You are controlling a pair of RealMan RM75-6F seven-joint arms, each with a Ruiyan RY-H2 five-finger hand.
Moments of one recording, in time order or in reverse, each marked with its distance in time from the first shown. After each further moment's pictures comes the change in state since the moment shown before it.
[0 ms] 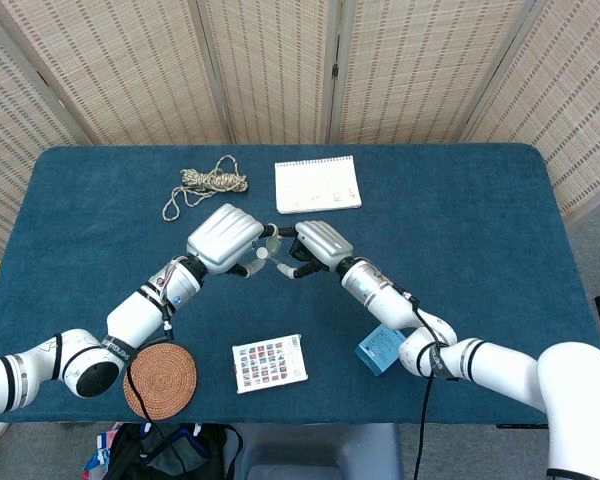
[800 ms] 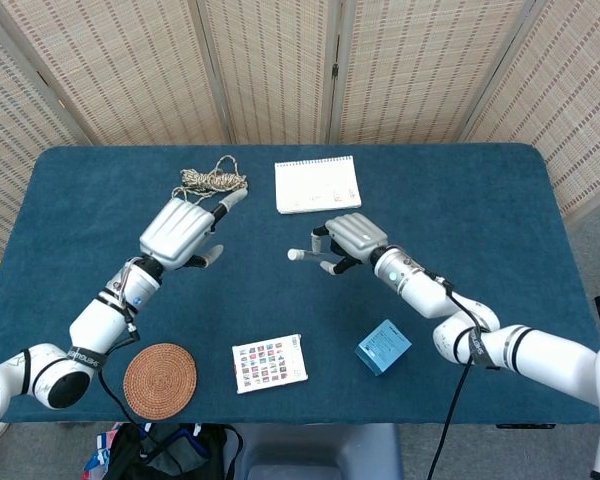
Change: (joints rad) left arm 0.137 0.031 0.060 0.006 0.060 0.174 0.006; right arm 0.034 0.252 -0.076 -0.146 0.173 -0.189 -0.347
